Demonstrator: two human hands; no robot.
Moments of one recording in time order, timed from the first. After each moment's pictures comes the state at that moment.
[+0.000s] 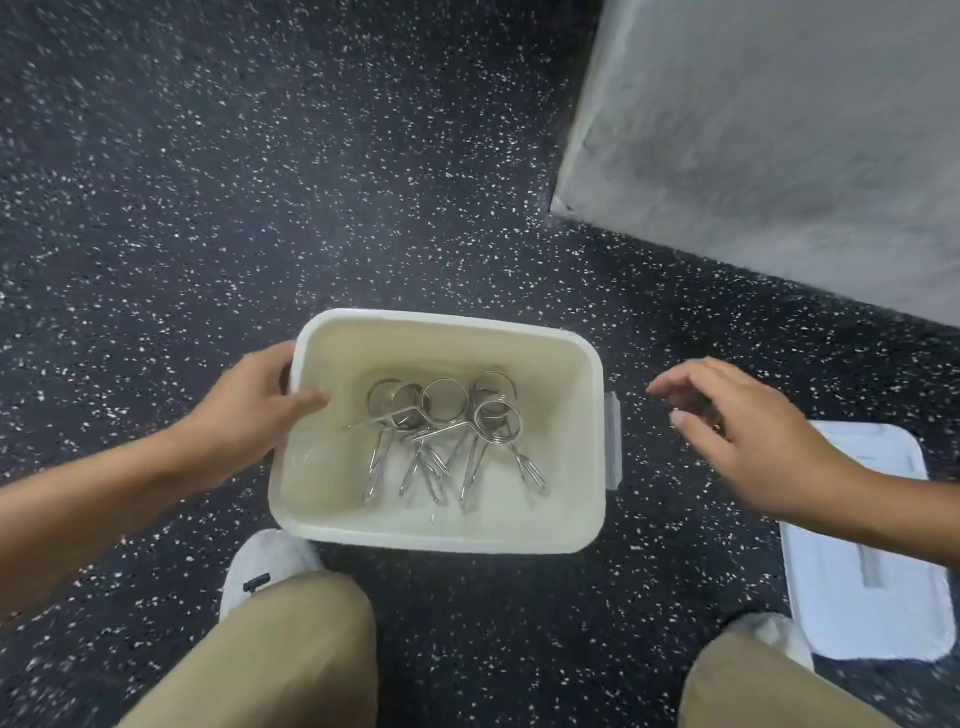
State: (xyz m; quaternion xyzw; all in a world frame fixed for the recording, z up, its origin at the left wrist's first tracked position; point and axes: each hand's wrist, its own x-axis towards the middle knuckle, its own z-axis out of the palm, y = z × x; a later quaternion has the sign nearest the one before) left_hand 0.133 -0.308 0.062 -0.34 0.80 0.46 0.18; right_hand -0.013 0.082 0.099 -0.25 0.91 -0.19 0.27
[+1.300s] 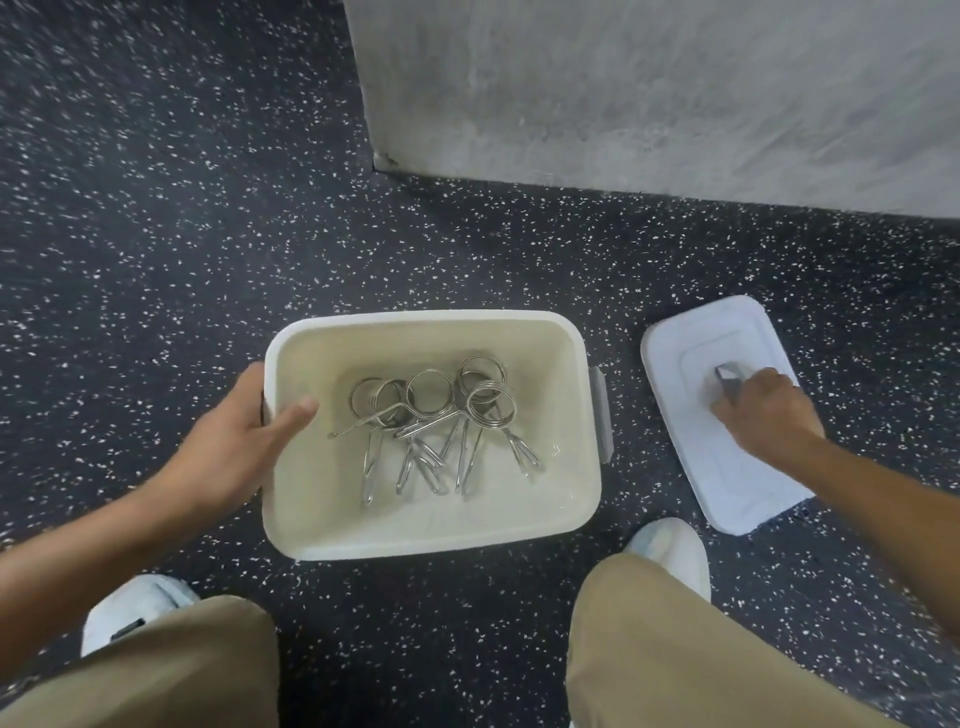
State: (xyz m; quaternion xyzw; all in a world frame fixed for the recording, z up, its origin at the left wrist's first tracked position) left_hand 0.099 -0.178 0.044 -0.26 0.82 0.44 0.25; right_hand -0.025 0.323 -0.022 0.14 0.96 0.06 0.23
